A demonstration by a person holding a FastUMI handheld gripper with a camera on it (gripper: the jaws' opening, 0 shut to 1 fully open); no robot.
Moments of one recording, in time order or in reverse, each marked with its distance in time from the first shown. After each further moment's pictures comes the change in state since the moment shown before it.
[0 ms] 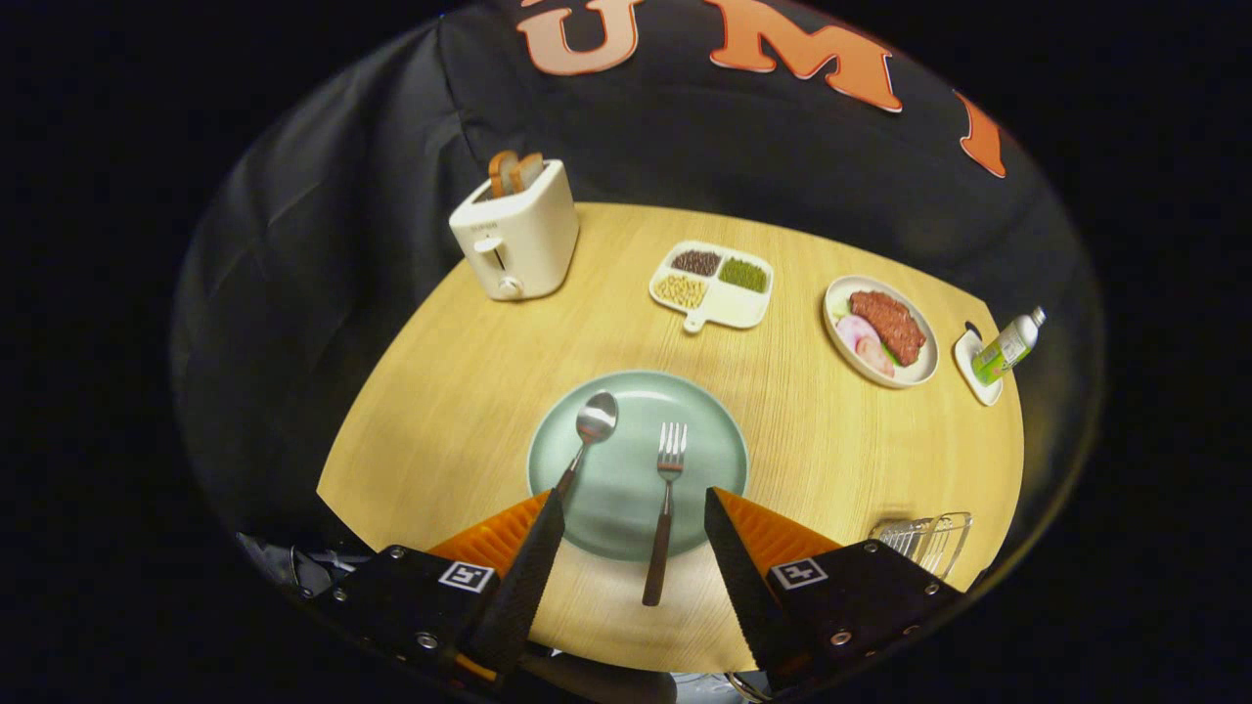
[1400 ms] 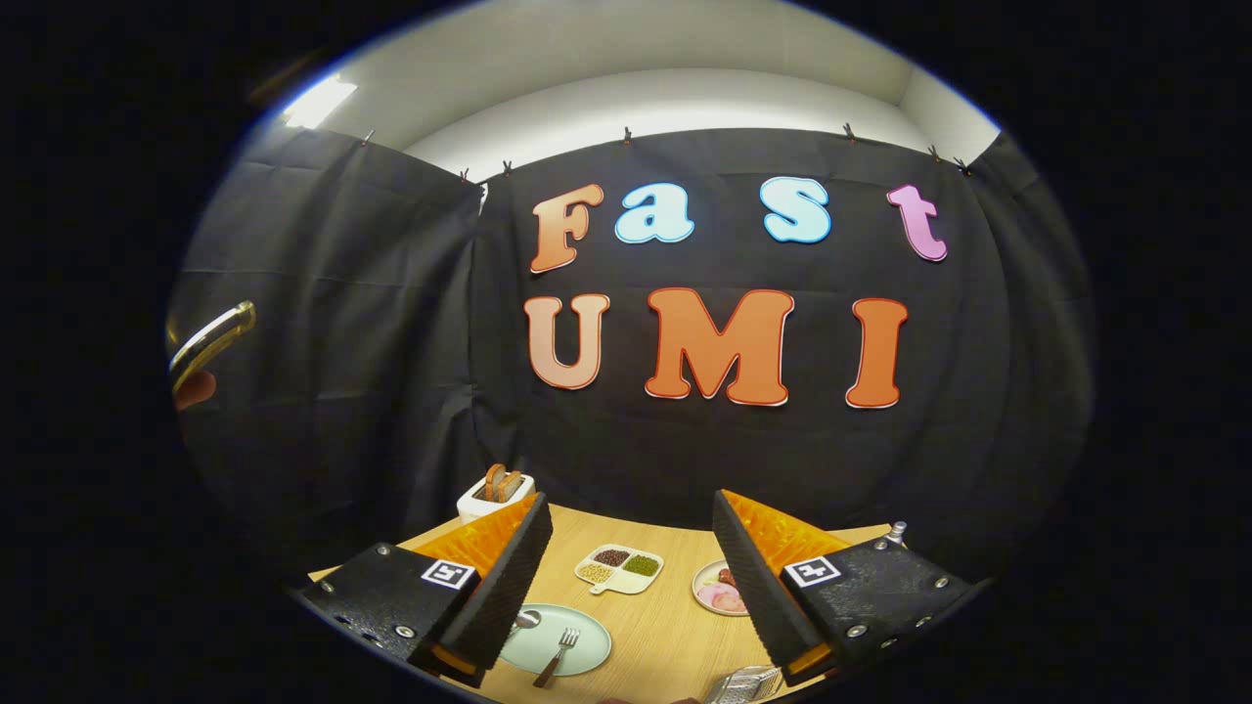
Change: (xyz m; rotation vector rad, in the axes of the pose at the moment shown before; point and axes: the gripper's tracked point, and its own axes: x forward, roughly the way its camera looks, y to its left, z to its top) arm -0.283 -0.097 0.128 -0.036 -1.070 -0.105
